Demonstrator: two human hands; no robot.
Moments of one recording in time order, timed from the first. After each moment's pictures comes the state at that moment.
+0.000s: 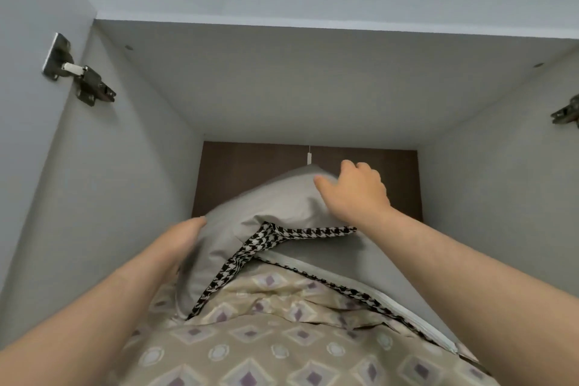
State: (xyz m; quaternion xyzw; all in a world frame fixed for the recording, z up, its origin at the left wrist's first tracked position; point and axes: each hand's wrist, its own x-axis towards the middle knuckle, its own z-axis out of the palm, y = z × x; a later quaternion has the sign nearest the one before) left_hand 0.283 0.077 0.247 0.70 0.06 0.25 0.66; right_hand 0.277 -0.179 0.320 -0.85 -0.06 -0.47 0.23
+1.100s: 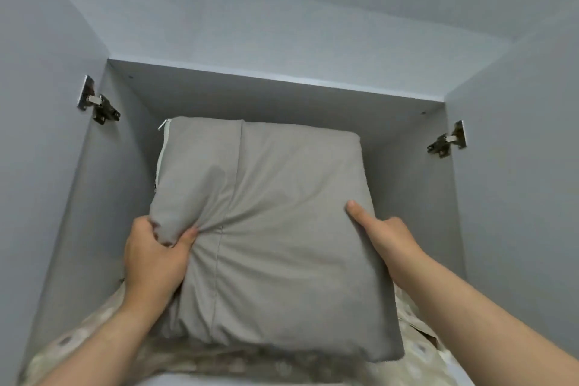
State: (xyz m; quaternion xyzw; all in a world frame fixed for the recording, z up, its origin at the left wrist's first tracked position) left_hand 0.136 0.025 0.195 0.60 -0.03 0.58 0.54; right_hand 0.106 -0.279 0.249 -0.71 -0.03 -0.31 0.64
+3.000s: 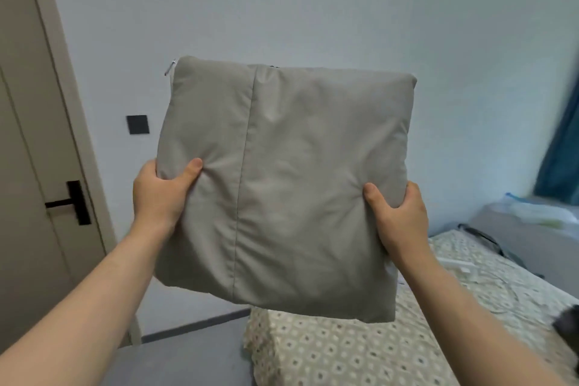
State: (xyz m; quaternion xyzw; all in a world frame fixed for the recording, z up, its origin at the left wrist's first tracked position) left_hand -0.708 -0.515 0.016 0.47 -0.54 -0.22 0.67; right_hand -1.018 -0.419 -0.024 -0.44 0.58 -0.68 0.09
